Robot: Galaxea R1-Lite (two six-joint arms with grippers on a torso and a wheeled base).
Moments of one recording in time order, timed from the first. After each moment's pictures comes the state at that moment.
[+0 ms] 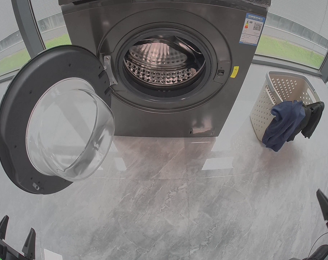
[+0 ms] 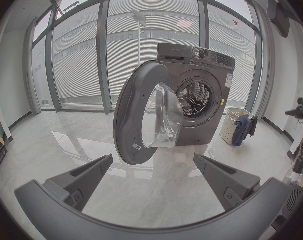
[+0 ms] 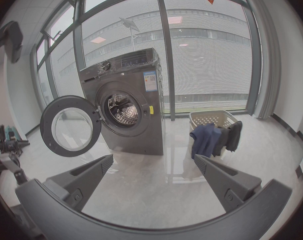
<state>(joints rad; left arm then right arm) 0.00 0.02 -0.02 -0.01 0.02 -0.03 0.18 0.43 -0.13 -0.34 -0.02 0.03</state>
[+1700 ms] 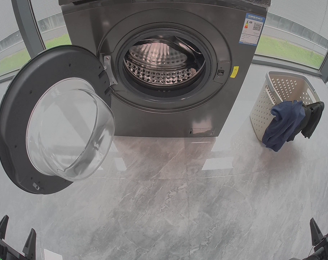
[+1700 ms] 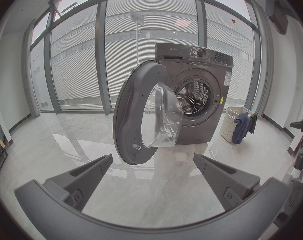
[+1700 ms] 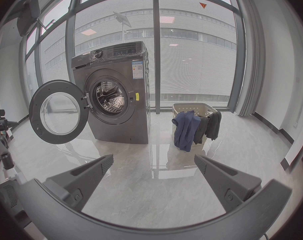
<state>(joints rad) 0.00 0.02 -0.02 0.00 0.02 -0.01 0.00 0.01 -0.02 0.01 0.02 0.00</state>
